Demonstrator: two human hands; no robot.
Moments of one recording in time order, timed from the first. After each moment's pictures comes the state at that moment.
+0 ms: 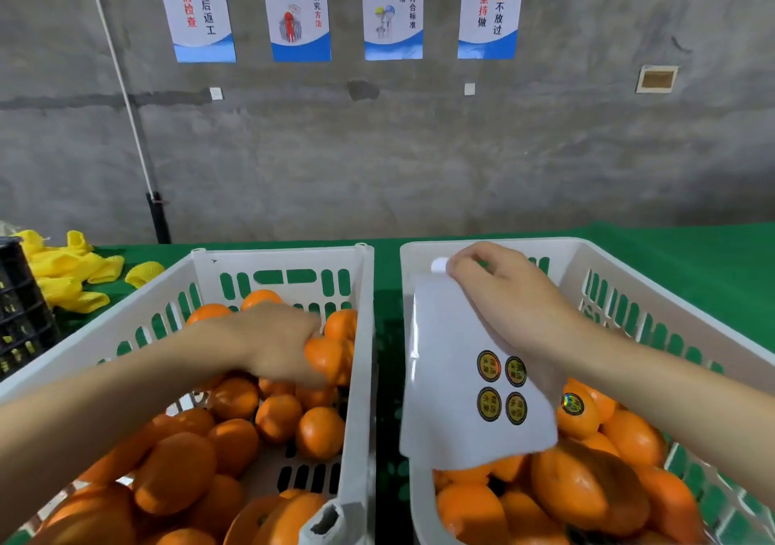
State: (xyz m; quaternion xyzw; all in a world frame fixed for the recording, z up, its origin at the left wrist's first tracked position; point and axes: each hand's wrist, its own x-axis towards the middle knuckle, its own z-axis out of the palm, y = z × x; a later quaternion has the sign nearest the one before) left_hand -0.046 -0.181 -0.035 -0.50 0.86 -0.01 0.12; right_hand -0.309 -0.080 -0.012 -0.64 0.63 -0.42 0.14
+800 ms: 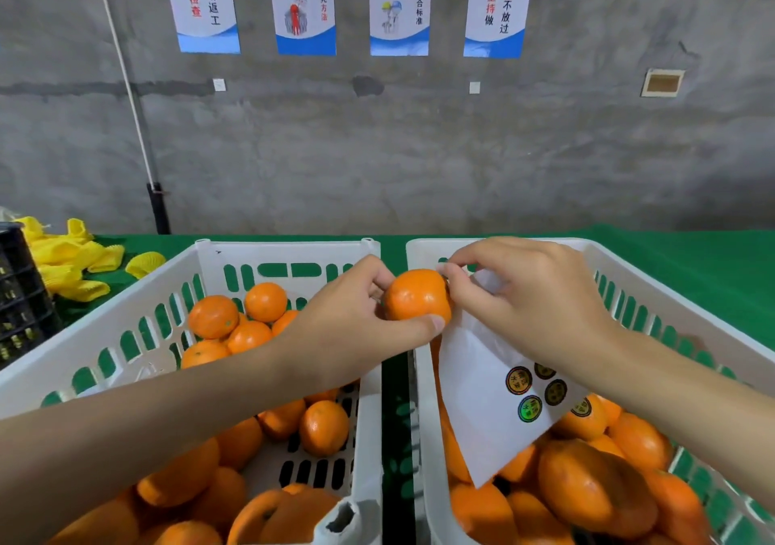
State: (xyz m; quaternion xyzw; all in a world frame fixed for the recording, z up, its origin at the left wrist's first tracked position) left_hand -0.103 -0.111 -0.031 -0.39 0.79 0.29 -0.37; right_hand -0.302 -0.065 -0.008 -0.74 0.47 -0.41 -0.25
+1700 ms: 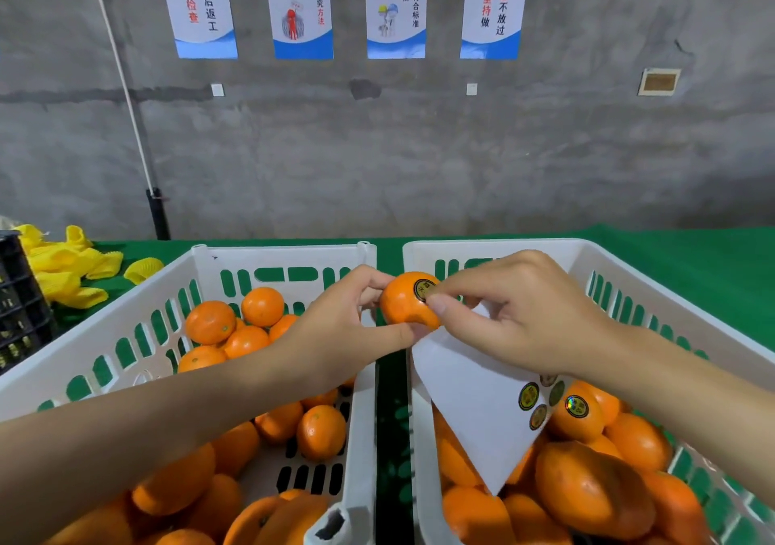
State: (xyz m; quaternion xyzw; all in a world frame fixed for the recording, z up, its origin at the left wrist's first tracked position) left_hand -0.101 -0.122 -0.040 -0.34 0.79 0.34 -0.37; right_hand -0.305 -0.059 -0.001 -0.83 0.40 -0.36 -0.14
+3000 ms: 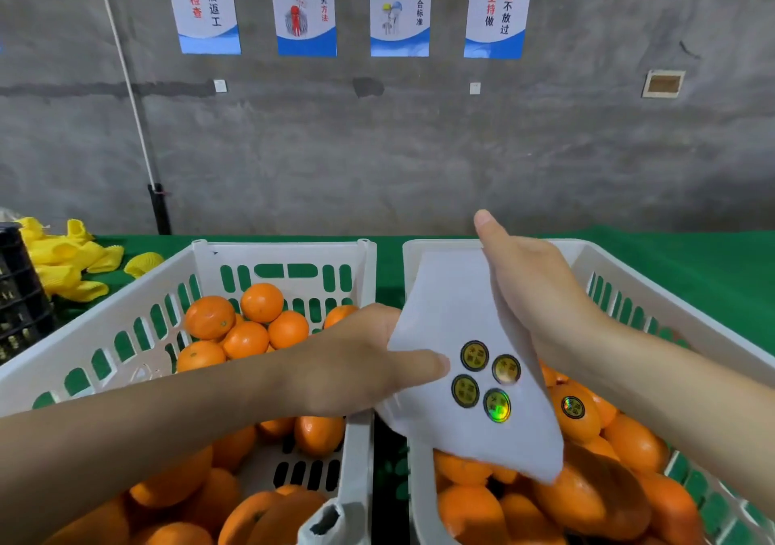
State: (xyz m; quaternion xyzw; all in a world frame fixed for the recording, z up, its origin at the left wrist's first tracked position) left_hand -0.107 -0.089 -0.022 -0.28 0.82 0.45 -0.20; right_hand -0.303 -0.080 -0.005 -0.52 0.59 -0.57 0.24
